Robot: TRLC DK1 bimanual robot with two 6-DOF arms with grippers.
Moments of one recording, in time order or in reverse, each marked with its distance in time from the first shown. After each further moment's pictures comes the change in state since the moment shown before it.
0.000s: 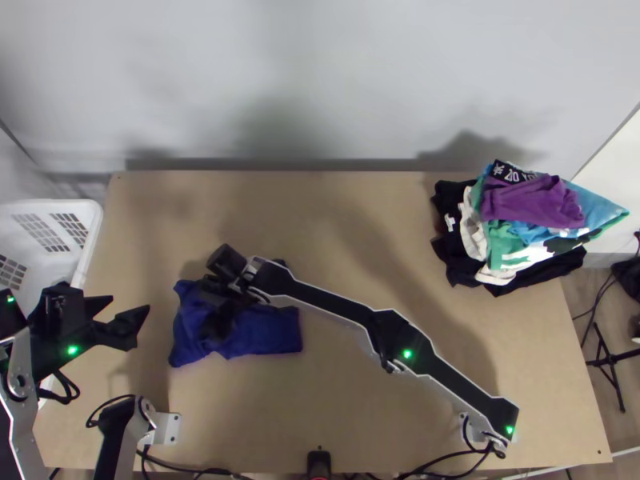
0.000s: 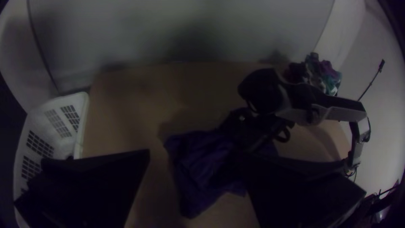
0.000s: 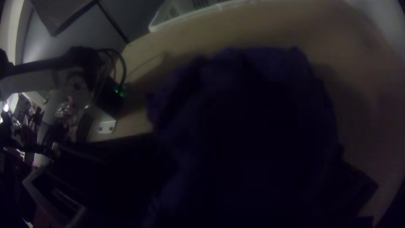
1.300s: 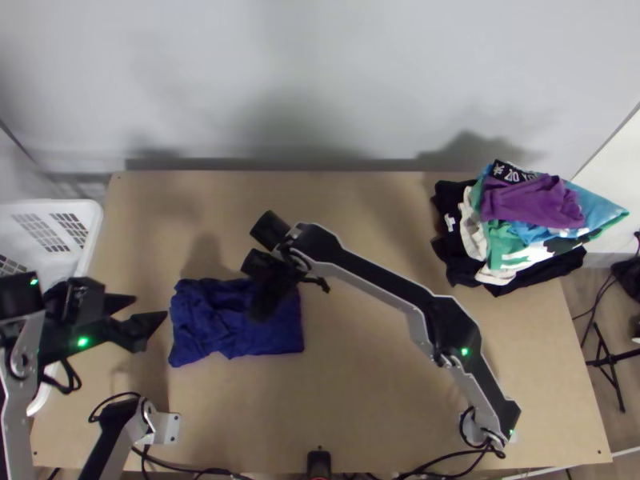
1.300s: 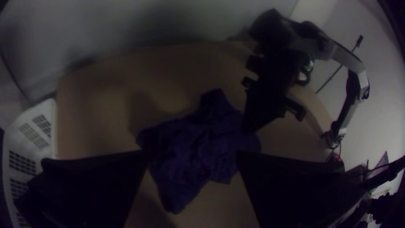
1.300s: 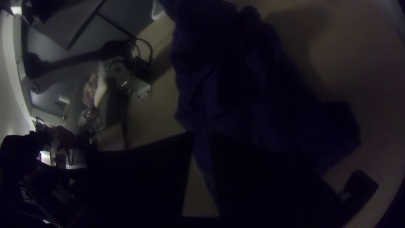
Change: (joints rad) left arm -0.182 0.116 0.029 -0.044 0.013 0.035; right arm -0.130 -0.335 -0.252 -0.374 -0.099 -0.007
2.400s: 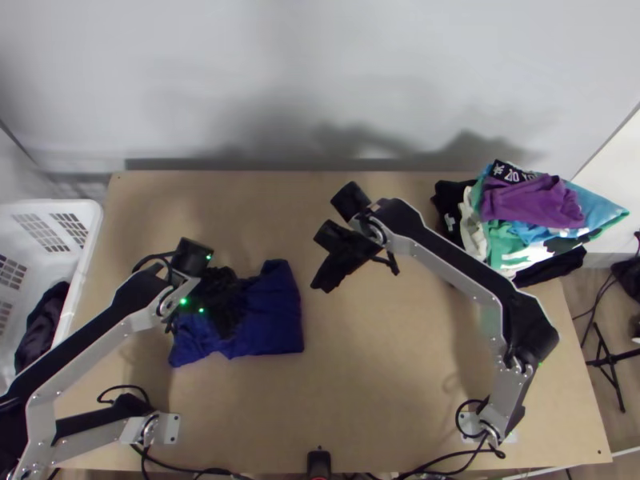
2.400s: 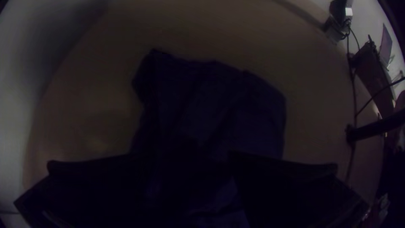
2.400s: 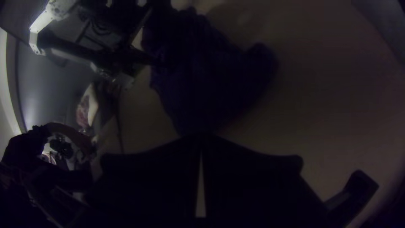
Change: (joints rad) left arm -0.686 0.499 -0.227 0.604 -0.315 0.135; right arm -0.255 -0.322 -0.369 -0.024 0.000 -0.089
